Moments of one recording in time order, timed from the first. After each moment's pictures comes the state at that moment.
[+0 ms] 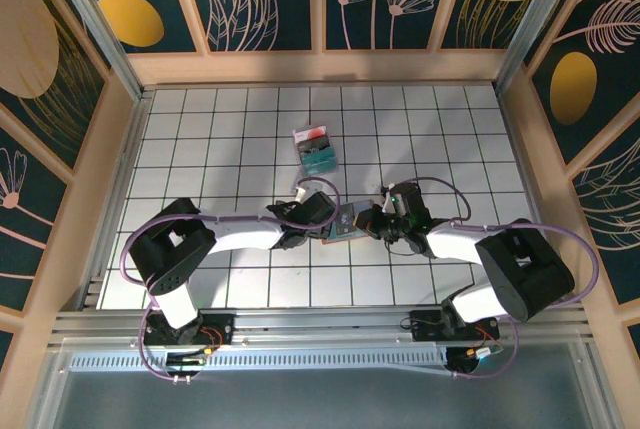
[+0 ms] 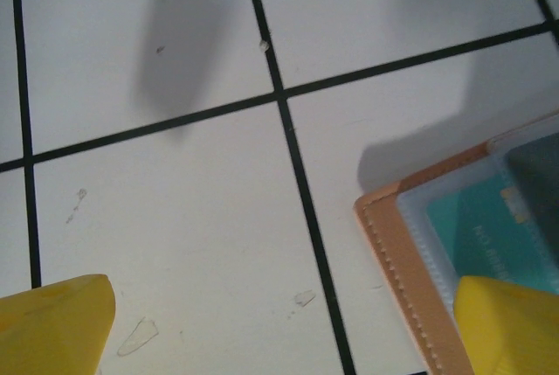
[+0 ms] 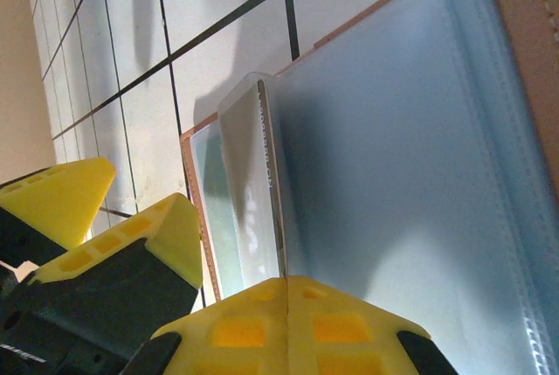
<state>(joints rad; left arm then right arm) -0.96 1.75 0.91 -0.22 -0.47 -0.61 0.52 1.41 0.40 0.27 -0.44 0.94</state>
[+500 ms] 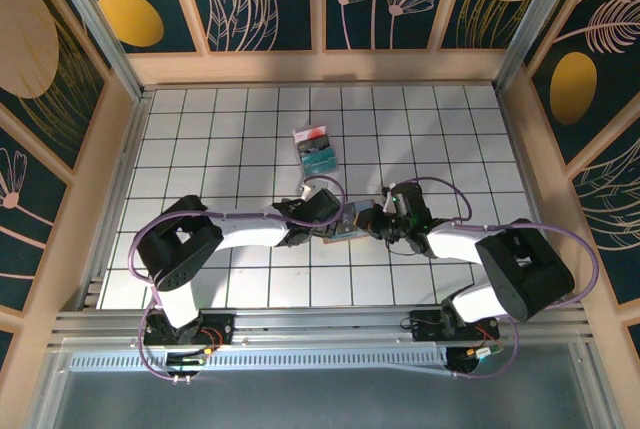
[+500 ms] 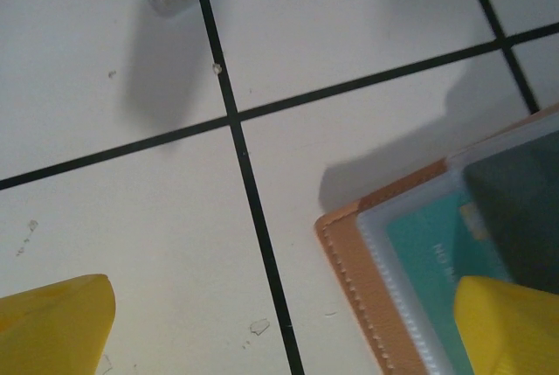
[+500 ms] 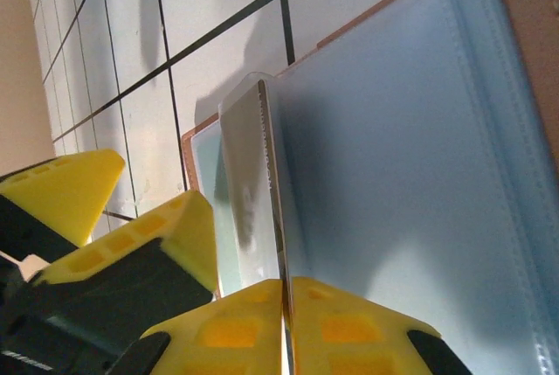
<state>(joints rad) -0.96 1.80 0.95 -0.21 -0.44 -0.59 0.51 1.41 0.39 0.28 -0.45 0.94</state>
